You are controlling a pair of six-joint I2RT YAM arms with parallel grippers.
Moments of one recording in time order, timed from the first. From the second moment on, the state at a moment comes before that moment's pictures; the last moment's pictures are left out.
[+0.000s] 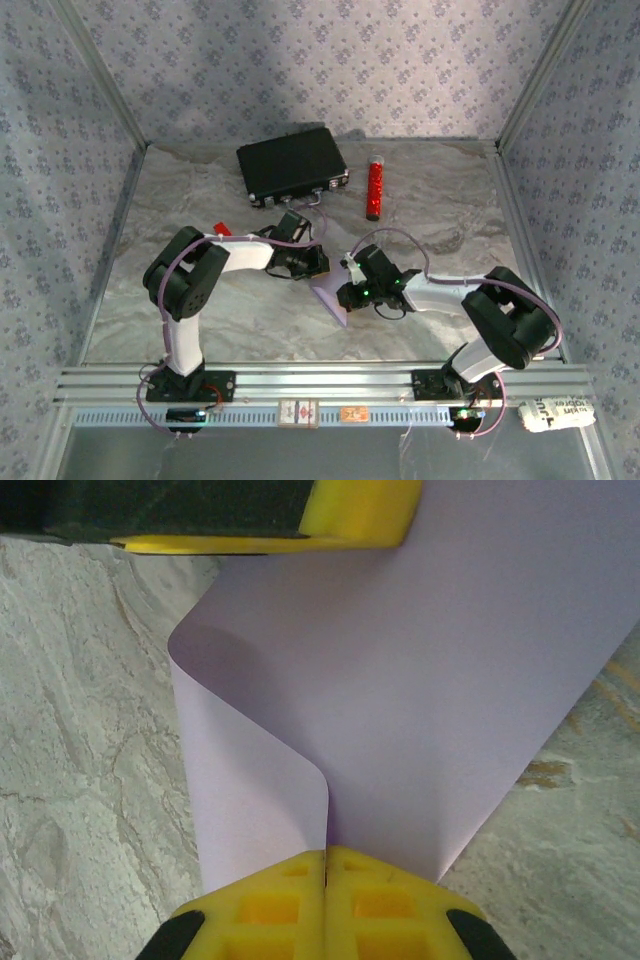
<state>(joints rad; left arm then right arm) -0.66 1.90 1.00 -0.09 0.49 -0.84 0.73 1.51 0.58 -0.01 -0.30 0.43</state>
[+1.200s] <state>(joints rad) -0.66 1.90 1.00 -0.08 0.49 -0.84 0.73 1.53 0.60 -0.01 -0.30 0.43</state>
